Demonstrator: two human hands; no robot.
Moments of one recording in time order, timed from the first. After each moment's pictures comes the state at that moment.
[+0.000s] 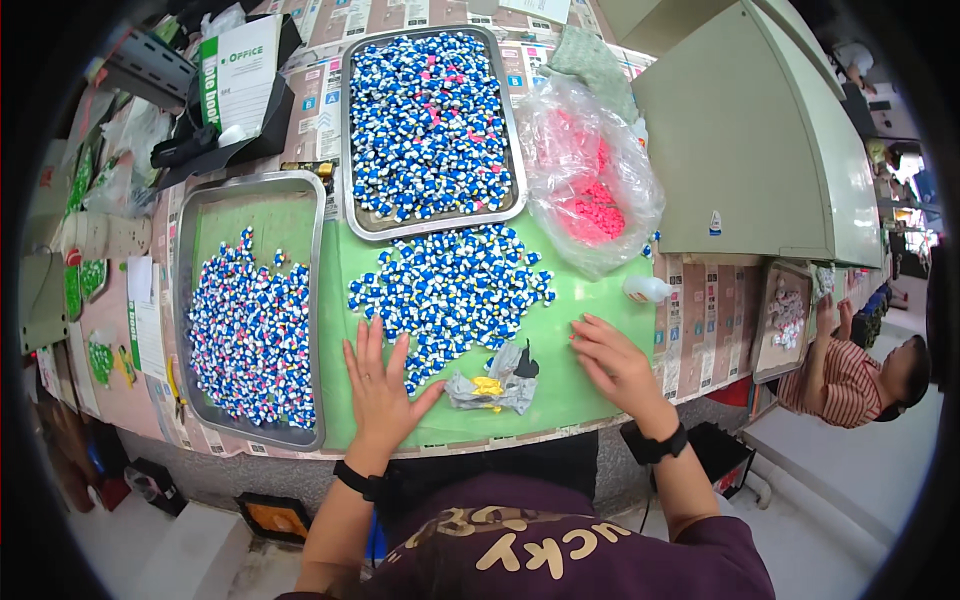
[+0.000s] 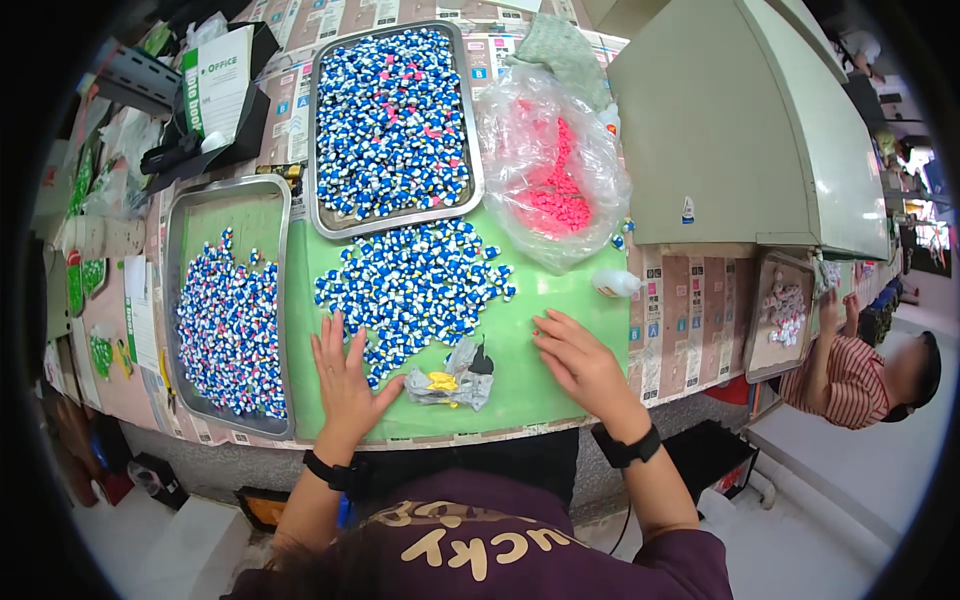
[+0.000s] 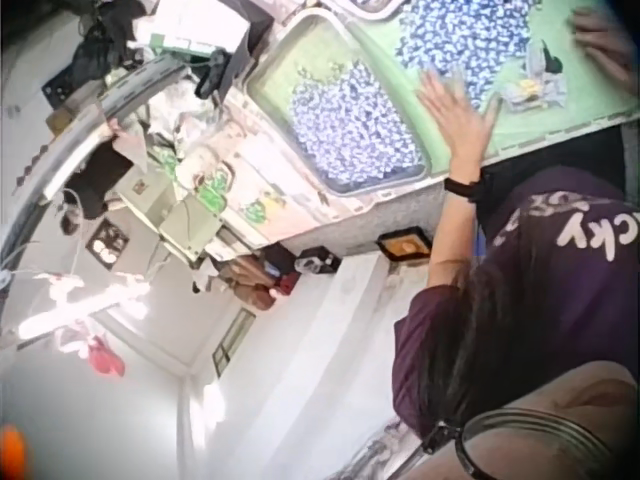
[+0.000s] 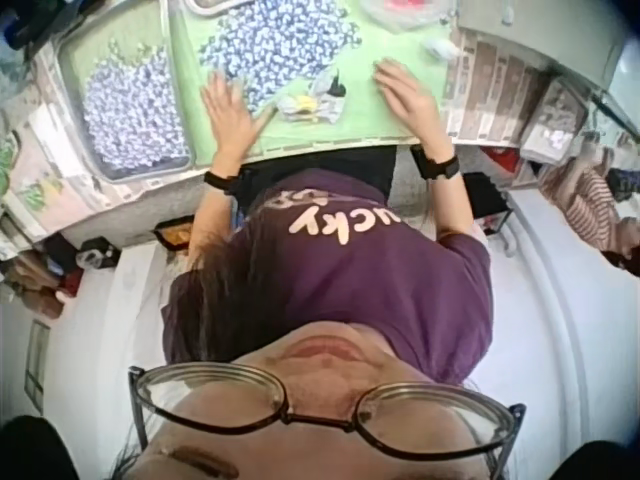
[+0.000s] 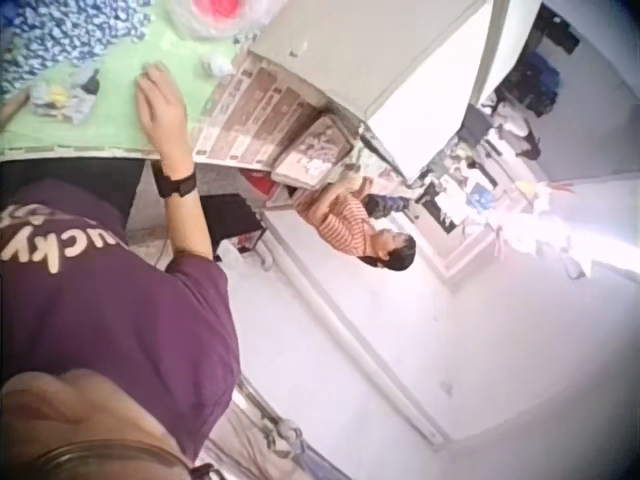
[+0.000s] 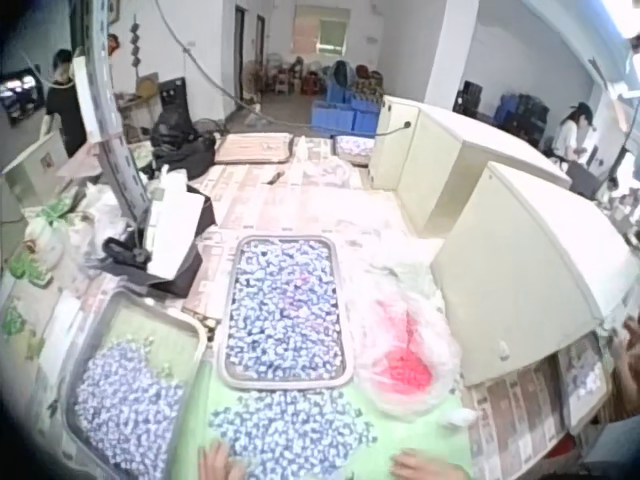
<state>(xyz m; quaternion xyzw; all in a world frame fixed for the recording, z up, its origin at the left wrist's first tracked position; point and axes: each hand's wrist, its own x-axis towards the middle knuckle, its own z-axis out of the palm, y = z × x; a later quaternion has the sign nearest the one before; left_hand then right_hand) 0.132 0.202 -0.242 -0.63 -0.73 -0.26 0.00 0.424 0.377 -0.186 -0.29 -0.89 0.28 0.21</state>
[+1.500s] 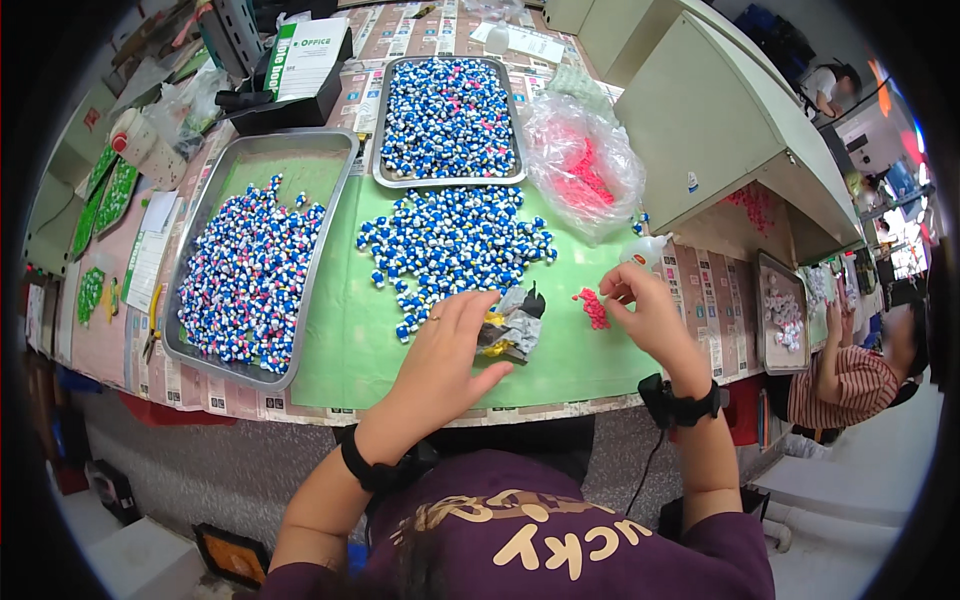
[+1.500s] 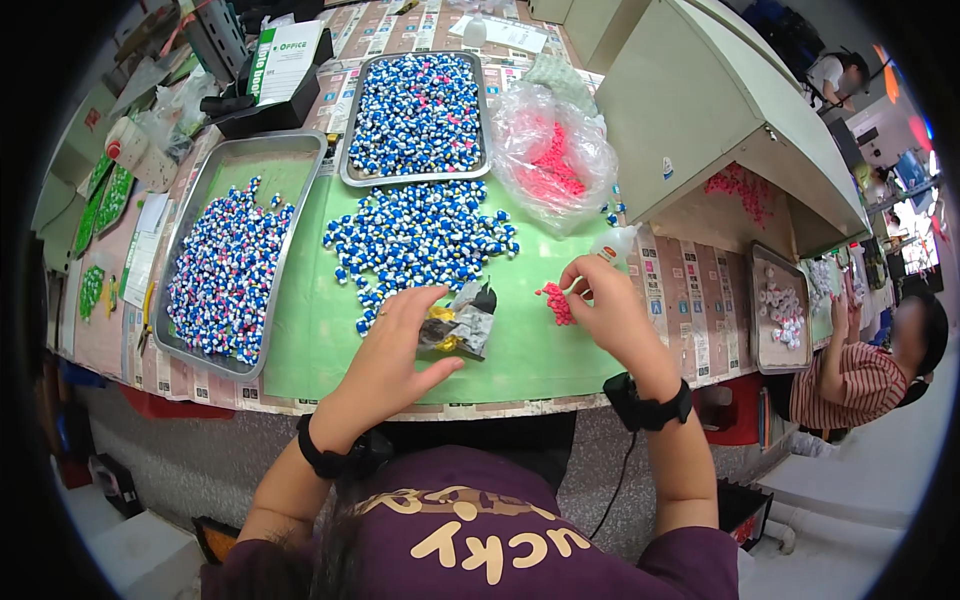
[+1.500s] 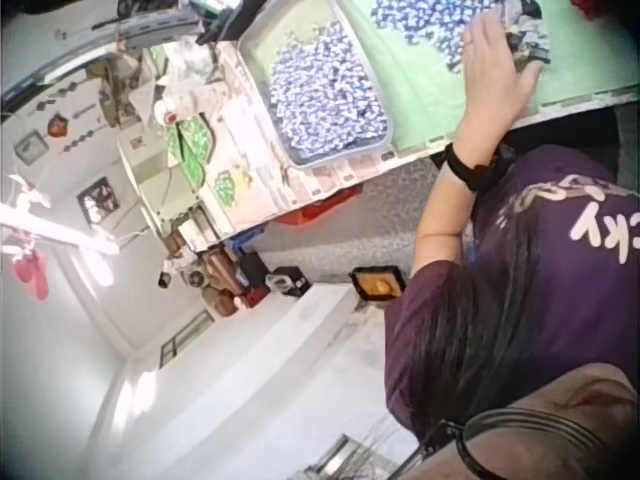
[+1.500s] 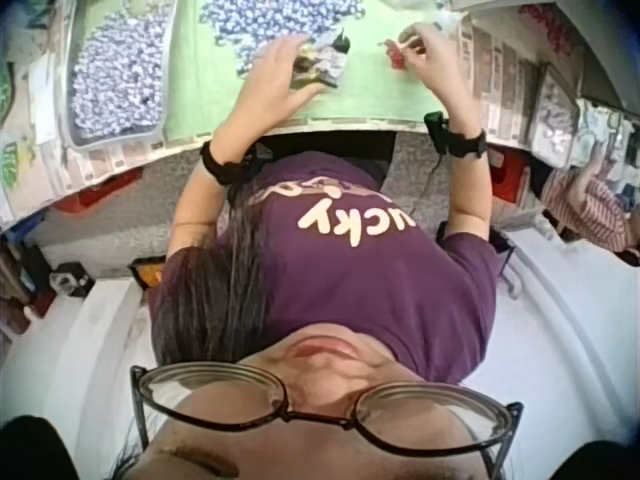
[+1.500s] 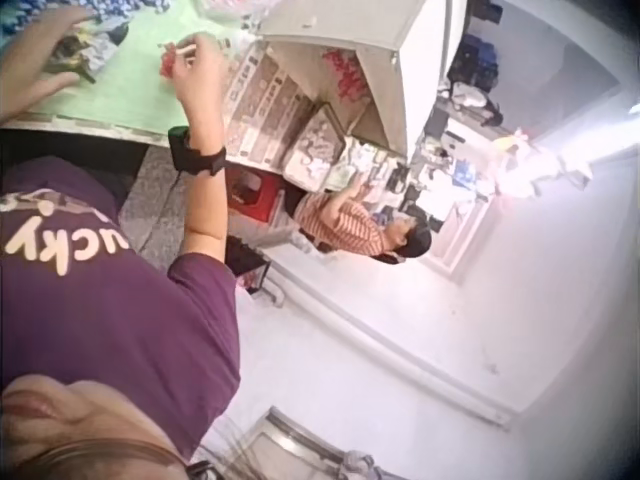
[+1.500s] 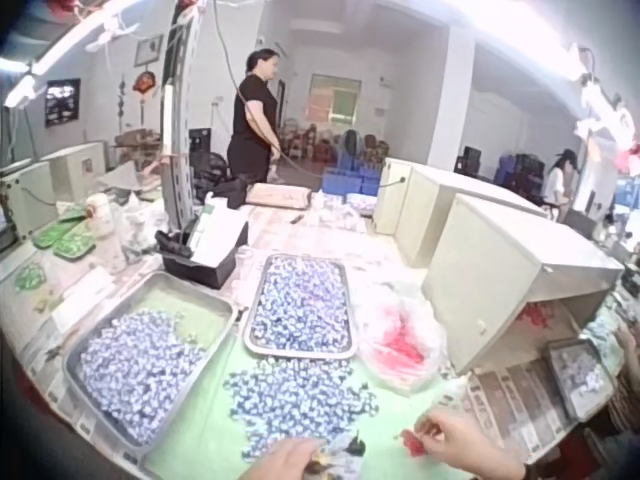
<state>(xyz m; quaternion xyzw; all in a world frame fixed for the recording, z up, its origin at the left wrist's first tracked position) 0.201 0.205 -0.194 -0.68 -0.60 -0.39 -0.15 0.439 0.376 -0.169 -0.33 -0.87 0.28 0.22</state>
